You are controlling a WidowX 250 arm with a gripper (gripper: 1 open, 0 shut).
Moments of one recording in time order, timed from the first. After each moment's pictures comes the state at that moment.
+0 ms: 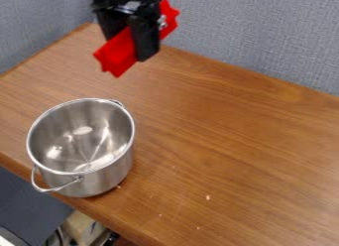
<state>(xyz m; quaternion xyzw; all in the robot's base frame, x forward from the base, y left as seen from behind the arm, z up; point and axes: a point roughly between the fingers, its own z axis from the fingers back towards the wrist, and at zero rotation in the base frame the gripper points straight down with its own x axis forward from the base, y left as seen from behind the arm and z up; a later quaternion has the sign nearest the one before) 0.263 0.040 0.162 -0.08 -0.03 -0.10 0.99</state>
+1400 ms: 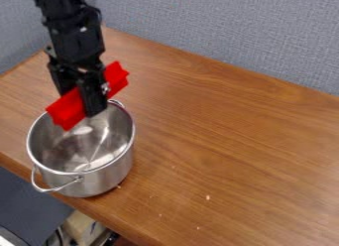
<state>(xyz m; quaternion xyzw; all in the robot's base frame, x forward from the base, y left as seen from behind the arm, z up) 0.234 0.076 0.096 -0.08 0.01 -0.12 0.99</state>
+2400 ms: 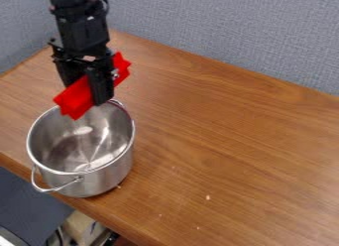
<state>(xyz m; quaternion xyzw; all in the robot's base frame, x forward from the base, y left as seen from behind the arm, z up) 0.249 0.079 0.096 -0.08 0.03 -0.05 1.00</state>
